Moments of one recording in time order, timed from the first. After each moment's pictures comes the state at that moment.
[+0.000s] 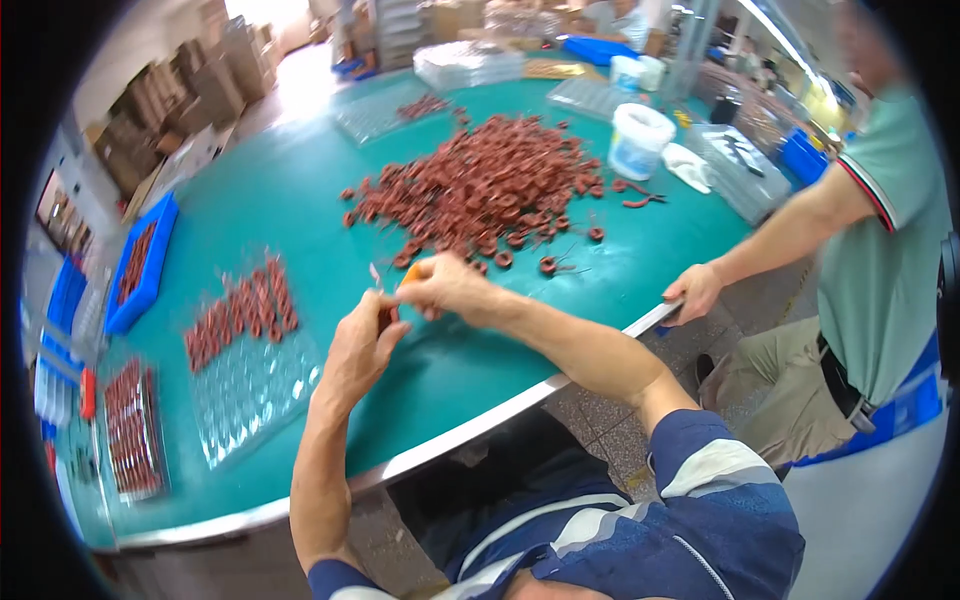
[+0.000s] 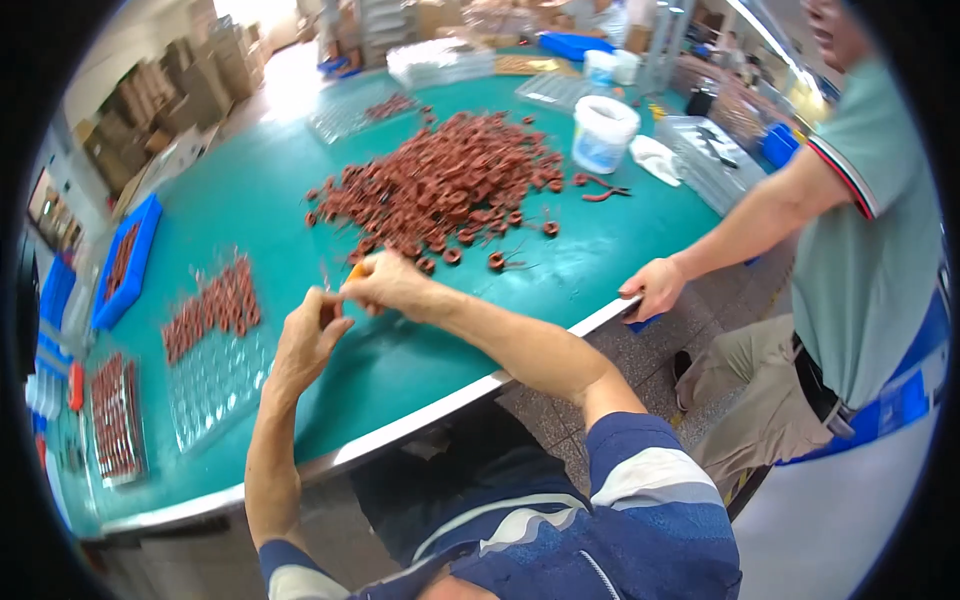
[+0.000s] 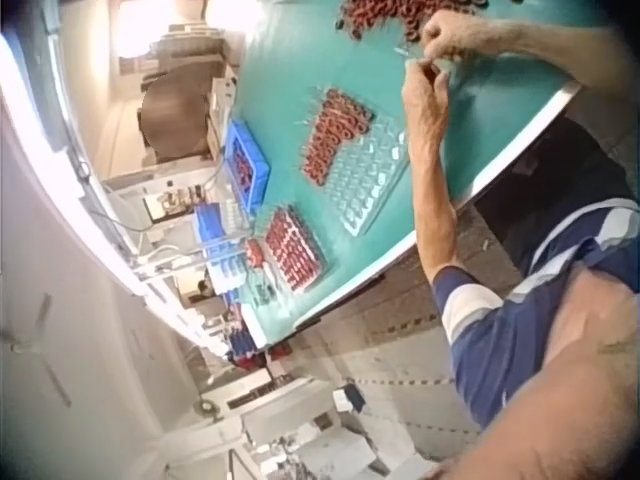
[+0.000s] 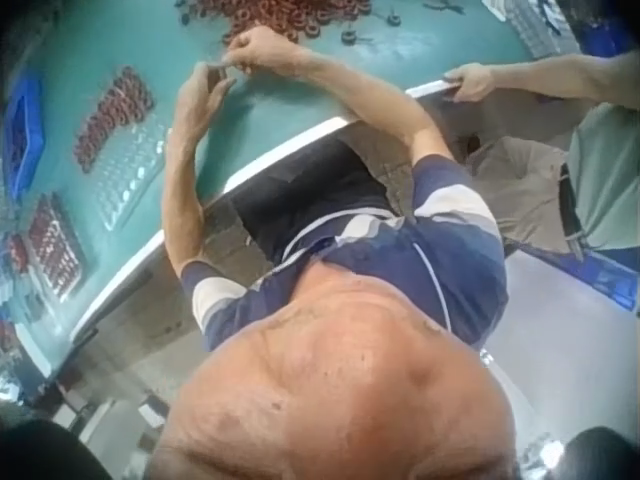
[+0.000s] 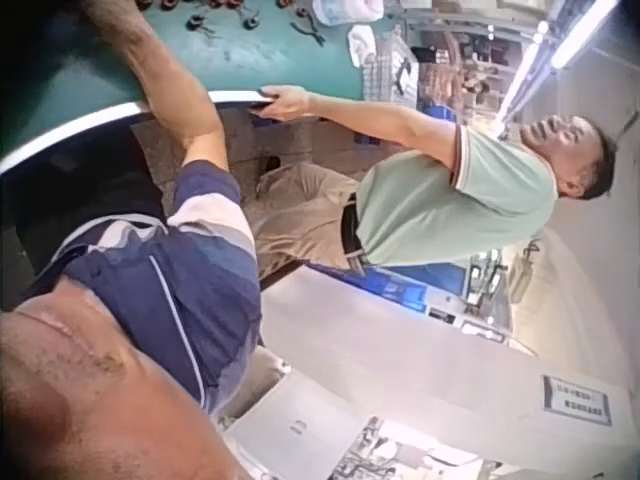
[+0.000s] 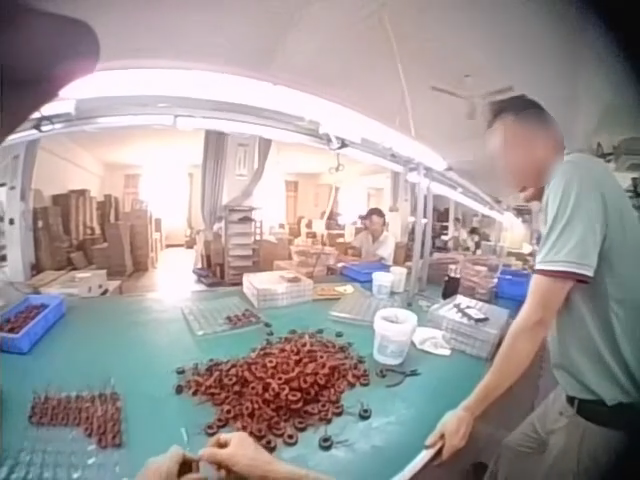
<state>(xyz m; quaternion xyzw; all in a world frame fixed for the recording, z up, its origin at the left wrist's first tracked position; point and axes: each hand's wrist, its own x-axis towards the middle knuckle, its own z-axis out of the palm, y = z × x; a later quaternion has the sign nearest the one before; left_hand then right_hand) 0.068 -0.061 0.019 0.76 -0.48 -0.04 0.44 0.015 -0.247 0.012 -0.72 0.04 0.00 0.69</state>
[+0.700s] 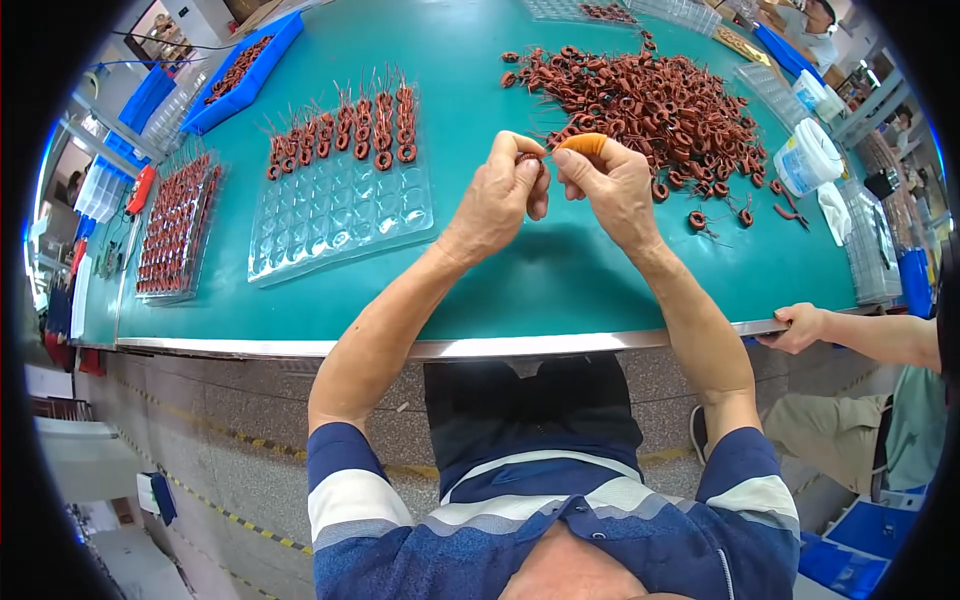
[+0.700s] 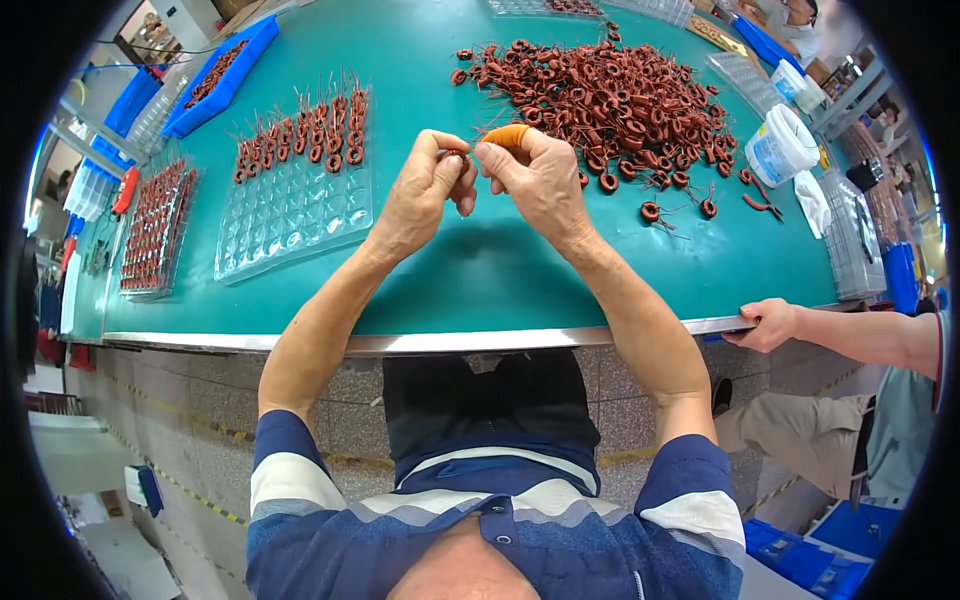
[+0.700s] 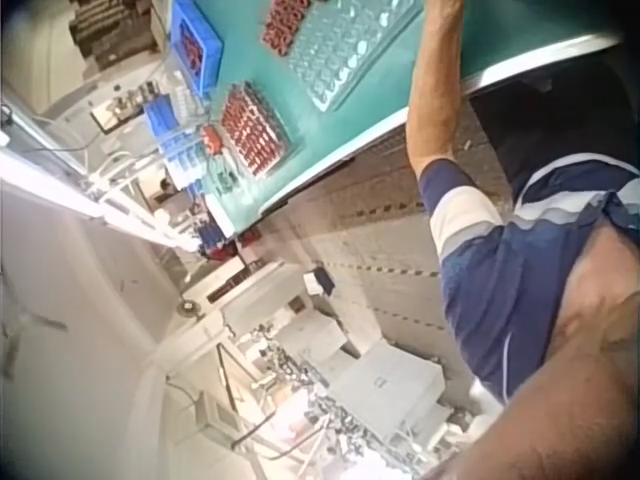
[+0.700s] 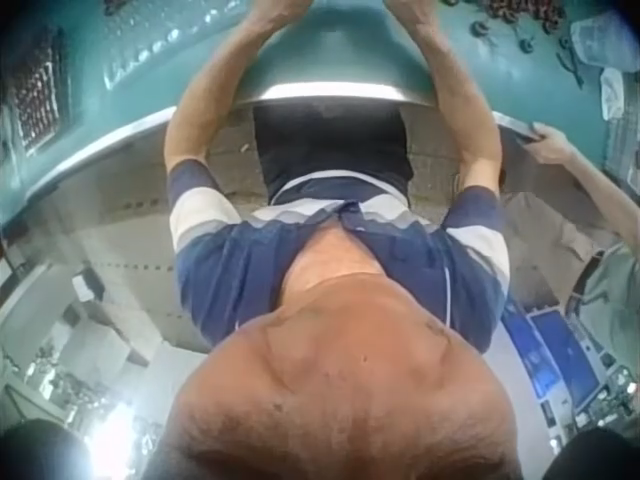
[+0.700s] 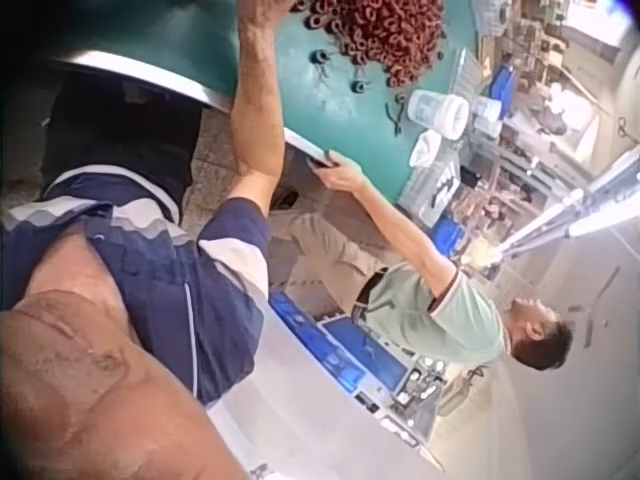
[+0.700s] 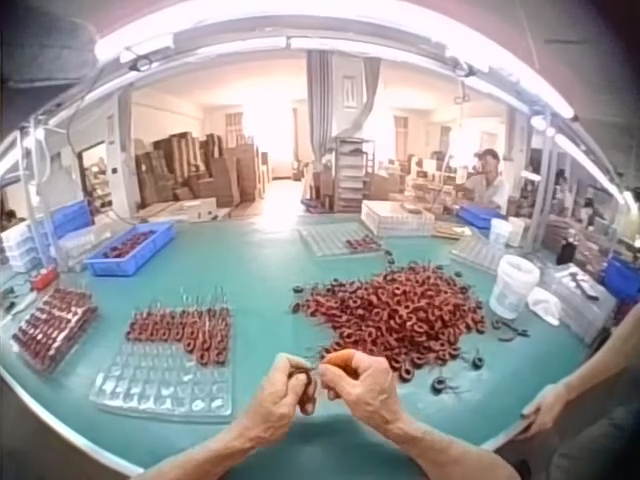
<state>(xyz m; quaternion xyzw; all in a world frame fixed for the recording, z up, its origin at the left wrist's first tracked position) 0.066 -0.082 0.010 0.64 -0.36 -0.15 0.66 0.002 -0.234 0.028 -0.74 -0.02 -0.22 0.64</state>
